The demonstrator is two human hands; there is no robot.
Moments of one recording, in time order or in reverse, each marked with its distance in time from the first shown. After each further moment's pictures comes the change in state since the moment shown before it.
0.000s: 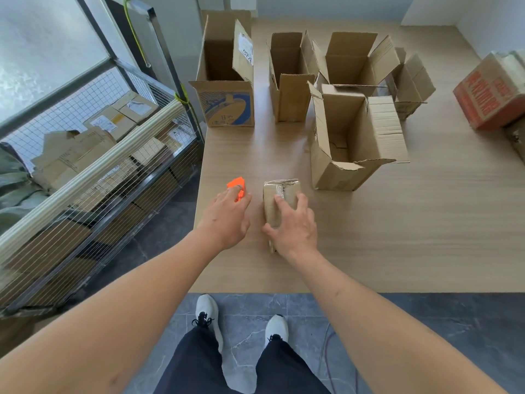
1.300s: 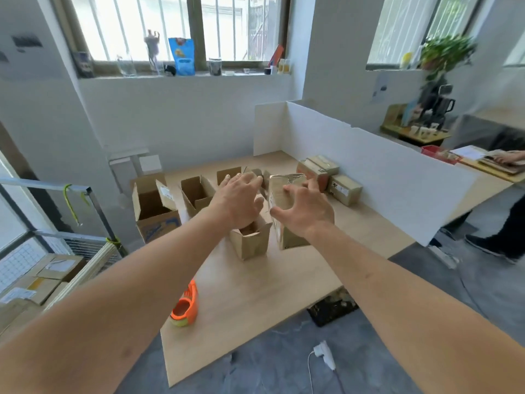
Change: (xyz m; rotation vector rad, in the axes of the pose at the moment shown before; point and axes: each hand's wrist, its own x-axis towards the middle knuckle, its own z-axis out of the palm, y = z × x) left_hand -0.065 0.188 -0.291 0.068 0.351 0.579; right_hand -0.189 -0.042 -0.319 -0.026 0.578 0.247
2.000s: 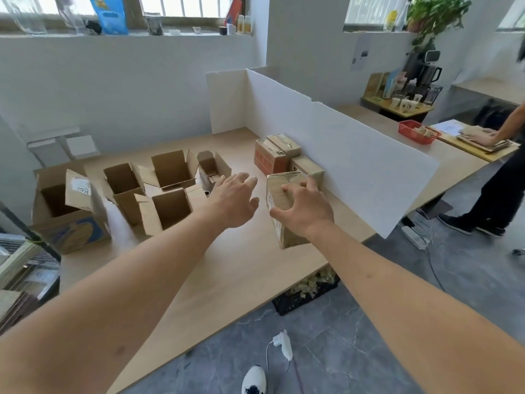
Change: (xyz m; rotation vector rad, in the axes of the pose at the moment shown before) left_hand 0.164 0.162 0.124 0.007 -0.150 -0.011; right_hand 0.114 0.239 -0.013 -0.019 -0.121 0.051
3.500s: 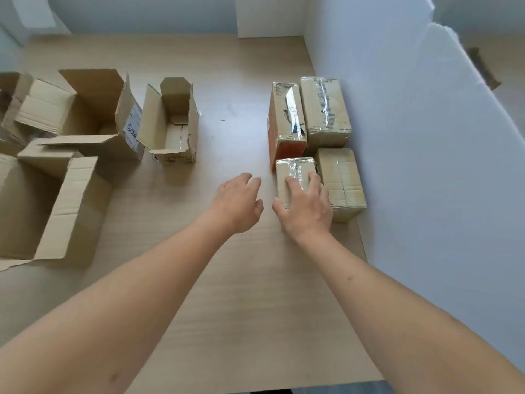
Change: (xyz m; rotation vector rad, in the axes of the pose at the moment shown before) left_hand 0.421 0.013 0.293 -0.176 -0.302 -0.569; right_hand 0.485 0.237 0.248 -0.072 -0.288 -0.267
